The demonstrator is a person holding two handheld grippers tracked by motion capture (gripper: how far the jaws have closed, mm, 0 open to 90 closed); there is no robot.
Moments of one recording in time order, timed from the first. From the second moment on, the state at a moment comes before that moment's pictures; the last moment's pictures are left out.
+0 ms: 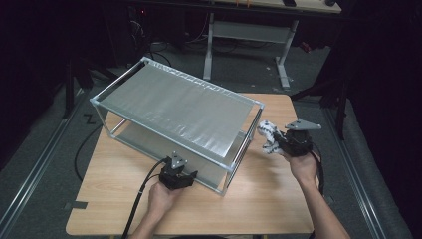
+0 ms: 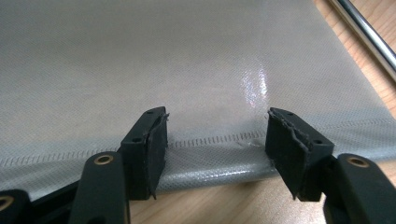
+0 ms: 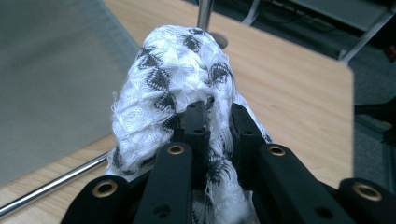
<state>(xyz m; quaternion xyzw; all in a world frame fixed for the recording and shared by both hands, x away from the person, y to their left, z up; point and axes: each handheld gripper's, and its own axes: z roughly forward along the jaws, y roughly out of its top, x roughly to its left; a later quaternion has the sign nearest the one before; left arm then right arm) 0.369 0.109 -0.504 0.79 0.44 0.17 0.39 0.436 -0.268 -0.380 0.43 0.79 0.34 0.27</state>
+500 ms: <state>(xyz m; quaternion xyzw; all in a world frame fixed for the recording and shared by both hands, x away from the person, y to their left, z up) 0.369 0.109 -0.504 0.79 0.44 0.17 0.39 0.431 -0.267 -0.320 0.40 0.77 0.38 0.32</state>
